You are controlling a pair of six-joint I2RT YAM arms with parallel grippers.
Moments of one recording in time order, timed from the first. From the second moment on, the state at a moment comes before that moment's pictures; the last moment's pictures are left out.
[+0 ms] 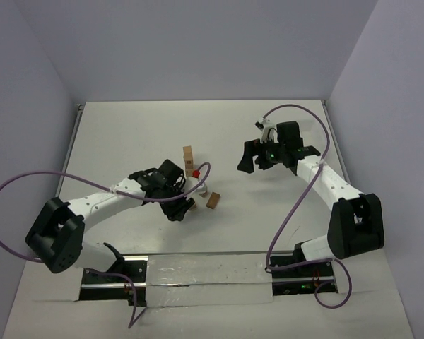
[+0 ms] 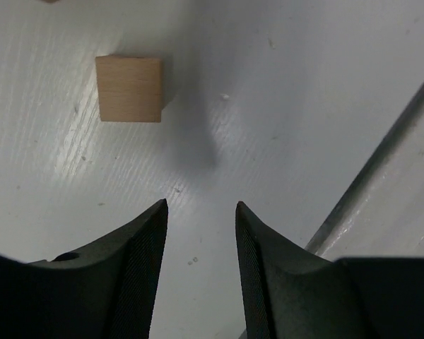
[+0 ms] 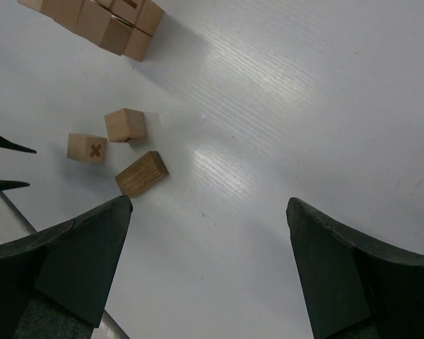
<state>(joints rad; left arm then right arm) -0.75 1.39 0.84 -0.62 0.29 0.31 0.20 1.40 0.97 -0.36 -0.54 0.04</state>
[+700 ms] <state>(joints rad) -0.75 1.62 0.95 -0.51 0.15 0.06 0.17 1.40 0.95 -0.34 -0.55 0.07</state>
